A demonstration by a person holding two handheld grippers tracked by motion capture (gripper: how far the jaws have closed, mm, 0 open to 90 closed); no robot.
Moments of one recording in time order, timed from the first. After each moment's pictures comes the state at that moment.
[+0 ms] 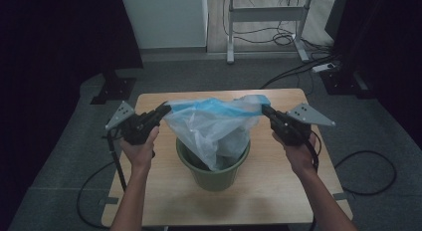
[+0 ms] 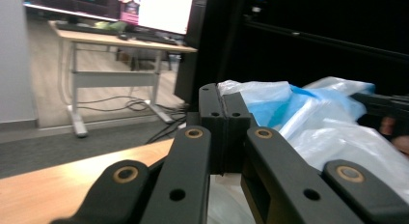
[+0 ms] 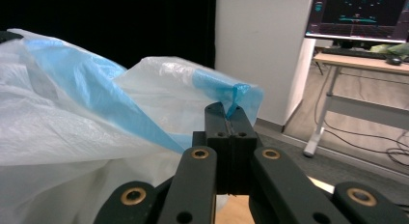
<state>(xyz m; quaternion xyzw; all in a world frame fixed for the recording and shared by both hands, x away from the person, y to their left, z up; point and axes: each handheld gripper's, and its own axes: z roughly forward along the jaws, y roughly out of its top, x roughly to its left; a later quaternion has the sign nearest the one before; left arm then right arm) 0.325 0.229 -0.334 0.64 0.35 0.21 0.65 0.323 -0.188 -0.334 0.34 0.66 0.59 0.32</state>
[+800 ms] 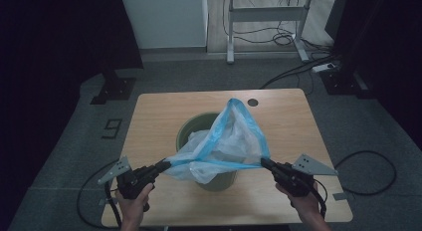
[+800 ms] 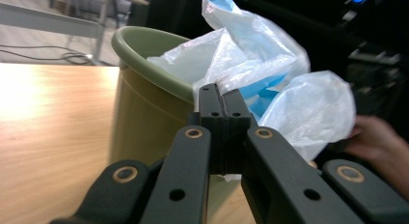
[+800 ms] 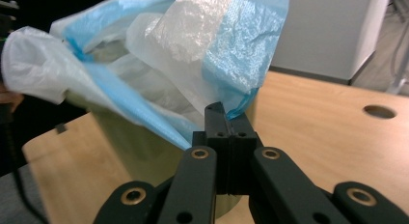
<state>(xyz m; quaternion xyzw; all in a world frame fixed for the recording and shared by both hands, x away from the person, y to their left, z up) 0.252 0.260 -0.434 0.66 0.35 0.07 0.67 0.251 -0.204 -0.429 0.34 0.70 0.60 0.19</state>
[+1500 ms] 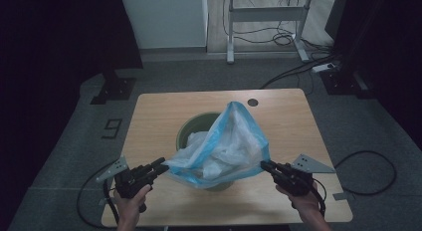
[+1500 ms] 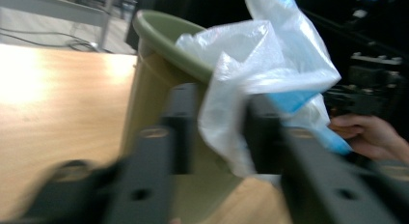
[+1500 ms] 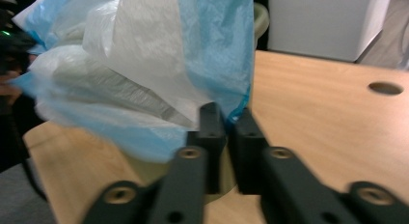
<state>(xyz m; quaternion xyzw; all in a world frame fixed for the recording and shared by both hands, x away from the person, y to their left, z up) 0.258 0.265 -0.432 0.67 0.37 0.08 0.64 0.259 -0.207 -0.436 0.36 0.71 0.58 0.19</state>
